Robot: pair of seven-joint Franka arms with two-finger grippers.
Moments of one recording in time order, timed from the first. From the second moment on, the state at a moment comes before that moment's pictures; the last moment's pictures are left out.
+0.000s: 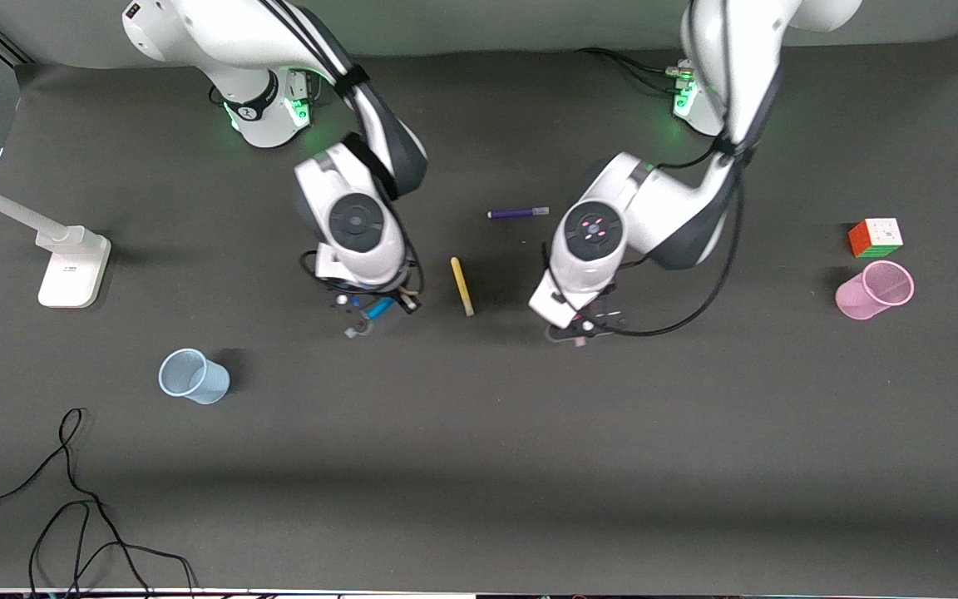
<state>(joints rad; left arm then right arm) -0.54 0.41 -0.06 -1.71 -0.01 1.97 -0.70 0.80 0.41 -0.26 -1.75 0.11 1.96 1.35</state>
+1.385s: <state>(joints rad) 0.01 0.10 -0.05 -1.59 -0.01 1.57 0.60 0.07 0.55 -0.31 -1.30 0.37 1.14 0.16</state>
